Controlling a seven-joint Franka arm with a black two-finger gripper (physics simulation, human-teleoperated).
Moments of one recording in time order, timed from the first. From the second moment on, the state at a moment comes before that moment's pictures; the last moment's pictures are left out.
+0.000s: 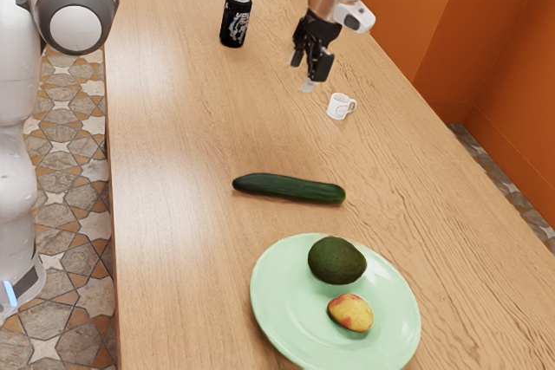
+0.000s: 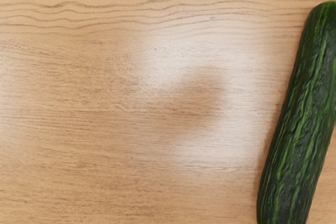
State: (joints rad) arm 0.30 0.16 -0.20 -1.35 0.11 1.41 0.09
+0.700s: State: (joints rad) arm -0.16 0.20 -0.23 -1.36 0.09 1.47 -0.17
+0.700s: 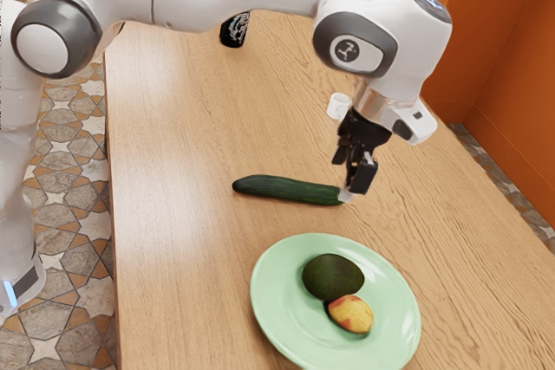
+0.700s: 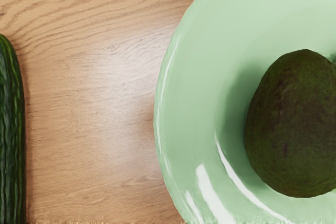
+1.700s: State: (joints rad) arm -0.08 0.08 -0.39 -1.64 -0.04 1.61 -0.27
